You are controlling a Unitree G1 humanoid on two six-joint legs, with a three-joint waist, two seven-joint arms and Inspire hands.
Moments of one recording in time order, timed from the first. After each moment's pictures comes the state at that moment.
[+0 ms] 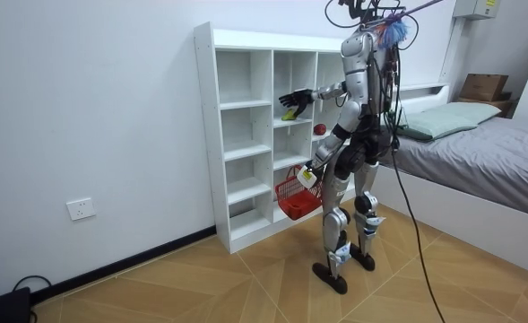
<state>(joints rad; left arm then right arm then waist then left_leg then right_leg) 0.10 0.27 -0.11 0.81 -0.03 -0.03 -0.19 -0.35 -0.38 0.25 0.56 -0.07 -0.14 -0.13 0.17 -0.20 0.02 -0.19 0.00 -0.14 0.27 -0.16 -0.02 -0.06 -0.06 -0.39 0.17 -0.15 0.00</state>
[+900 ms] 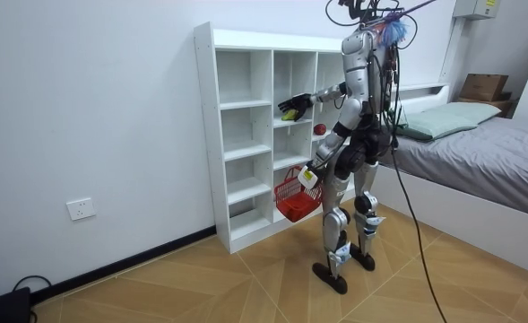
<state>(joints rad) 0.10 0.26 -0.09 0.82 0.01 -0.03 -0.21 -0.38 -0.38 0.25 0.62 -0.08 -0.13 -0.07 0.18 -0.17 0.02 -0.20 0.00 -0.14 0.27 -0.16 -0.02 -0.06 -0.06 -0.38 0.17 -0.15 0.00</state>
